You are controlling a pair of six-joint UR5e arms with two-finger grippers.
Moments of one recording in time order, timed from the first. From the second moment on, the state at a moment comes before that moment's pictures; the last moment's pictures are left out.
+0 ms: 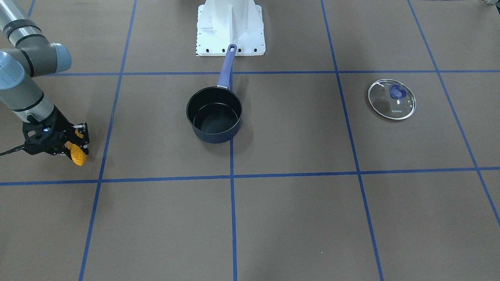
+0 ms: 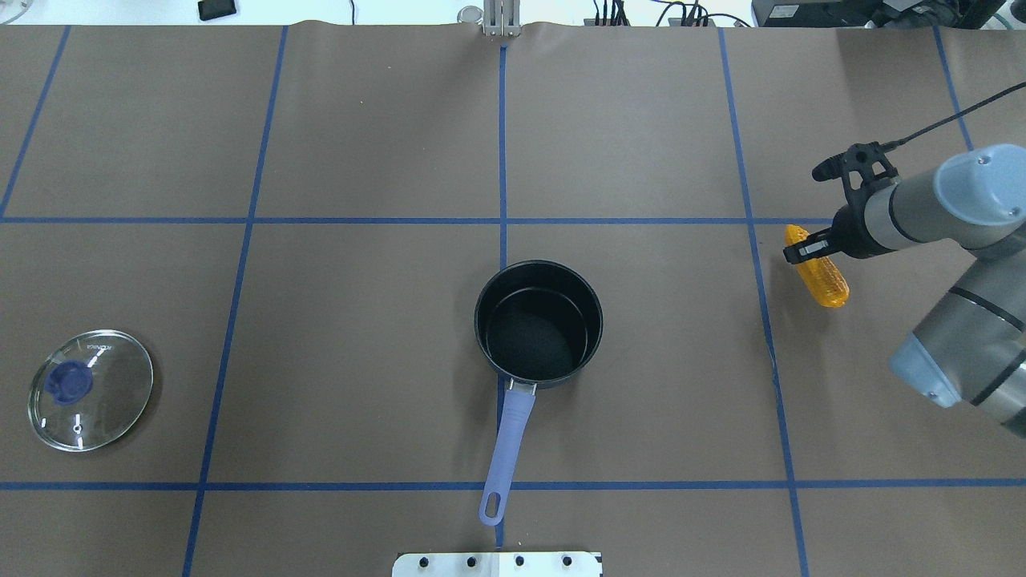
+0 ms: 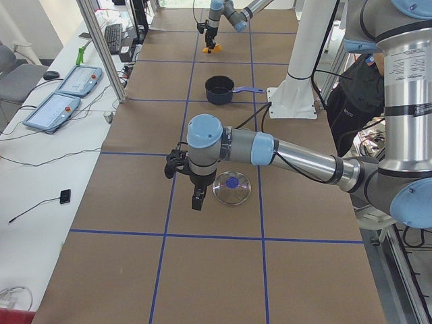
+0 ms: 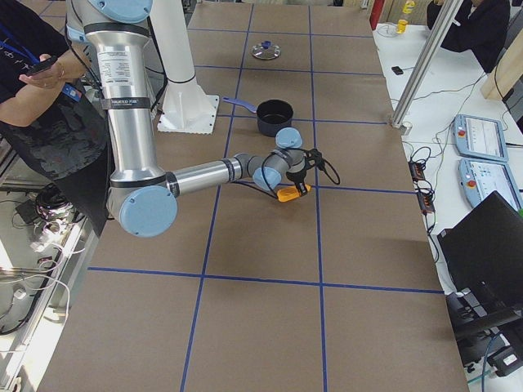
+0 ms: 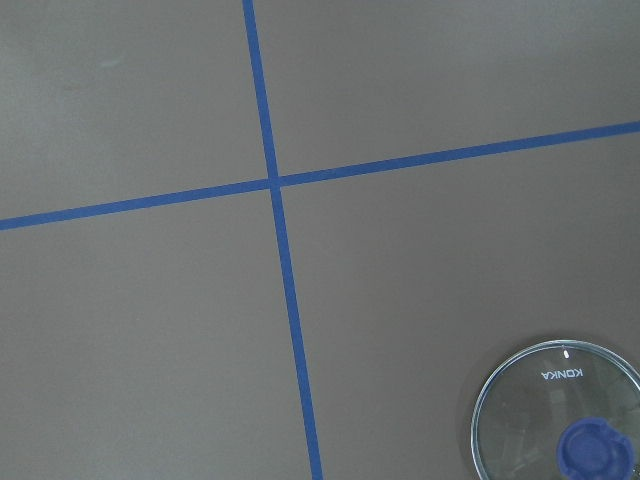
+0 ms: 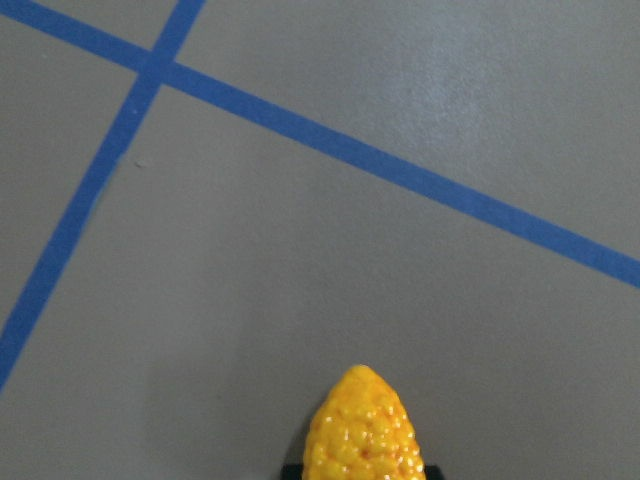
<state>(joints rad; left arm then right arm) -1.59 -1.44 -1.98 -1.41 -2.36 0.08 0.86 -1.40 1.63 -0.99 1.99 0.70</state>
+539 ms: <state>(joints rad) -1.58 -1.45 -1.97 -1.41 -2.36 0.08 0.68 -1.05 1.63 -1.12 1.77 1.36</state>
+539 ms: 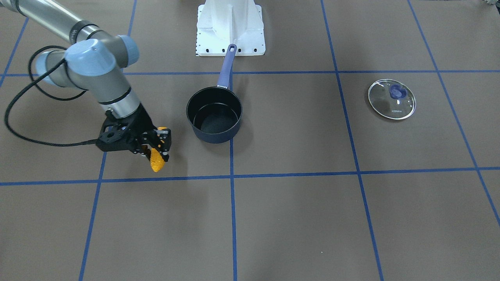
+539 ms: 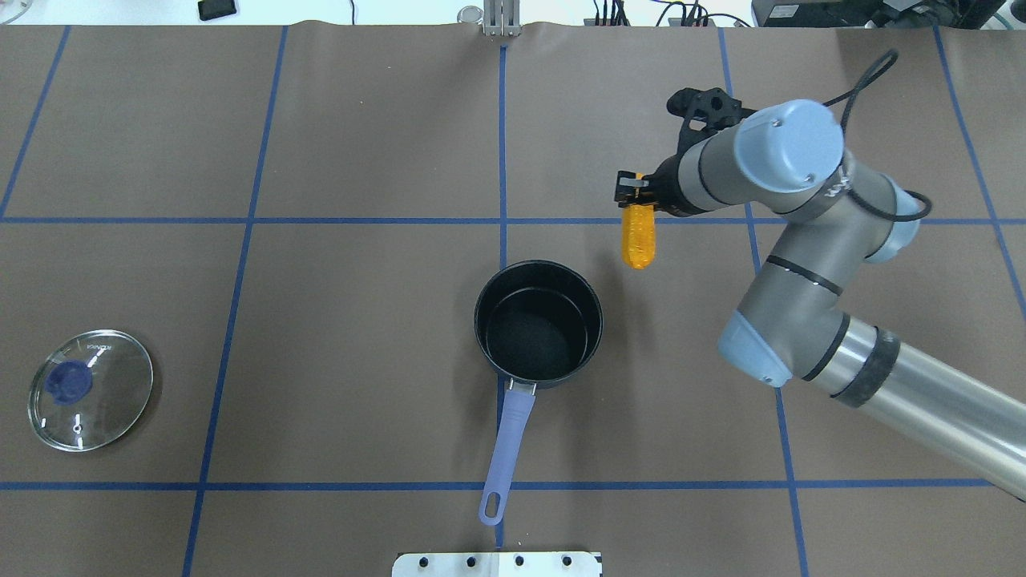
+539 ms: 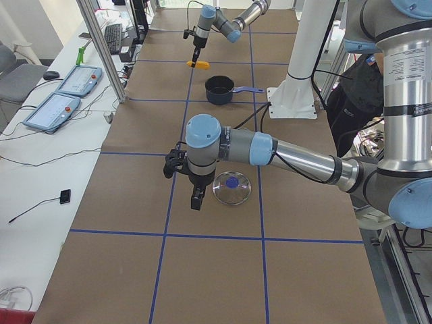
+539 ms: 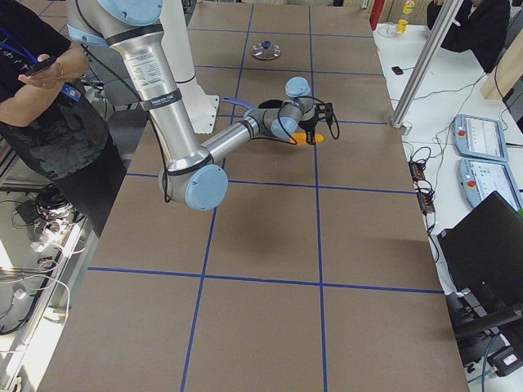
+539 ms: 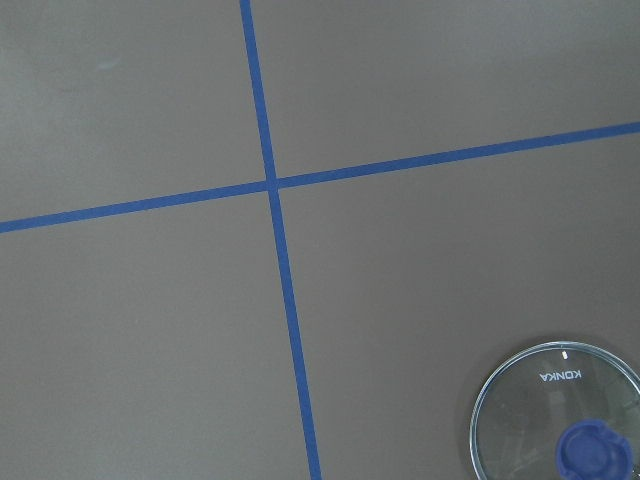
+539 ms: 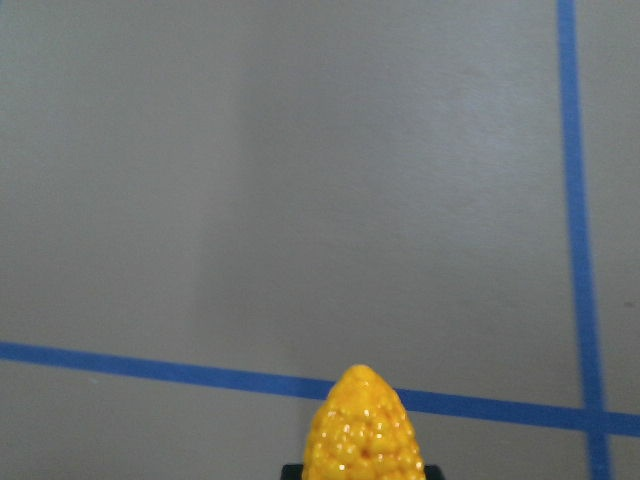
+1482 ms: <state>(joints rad) -1.58 -1.45 -1.97 -1.41 -2.36 0.08 0.46 -0.95 1.70 -1.29 1.51 1.59</state>
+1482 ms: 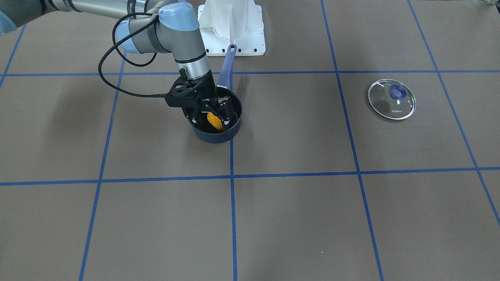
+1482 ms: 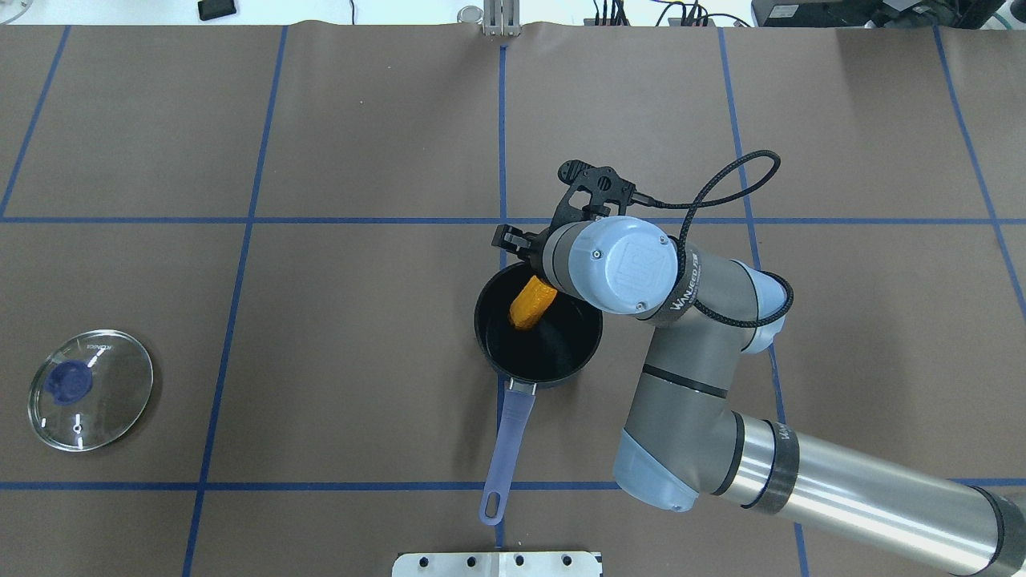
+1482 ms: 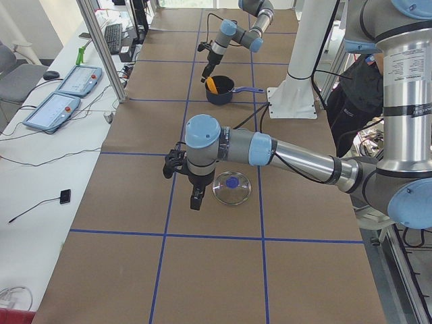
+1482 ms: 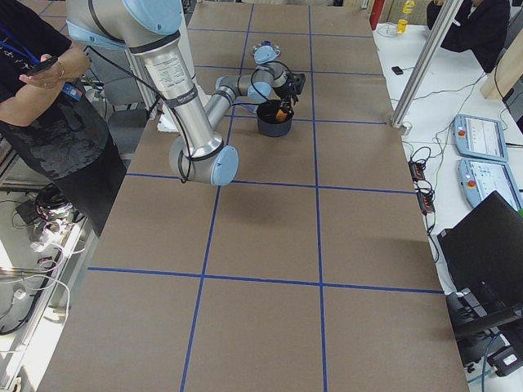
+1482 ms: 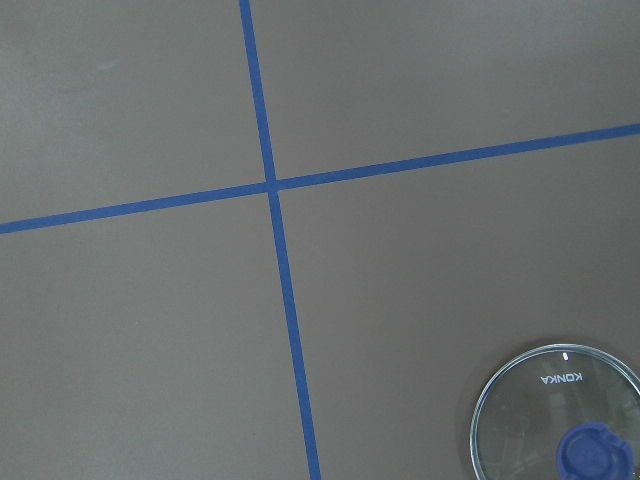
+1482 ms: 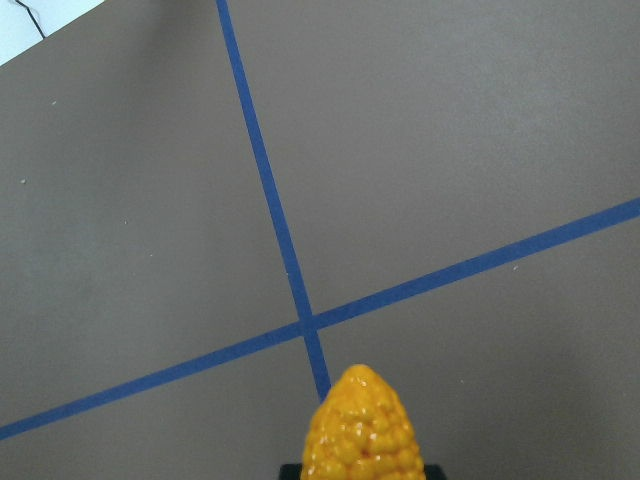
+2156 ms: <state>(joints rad) -1.58 -1.45 -1.96 -1.41 -2.36 0.08 0.80 -0.97 1.70 -1.44 1.86 1.19</state>
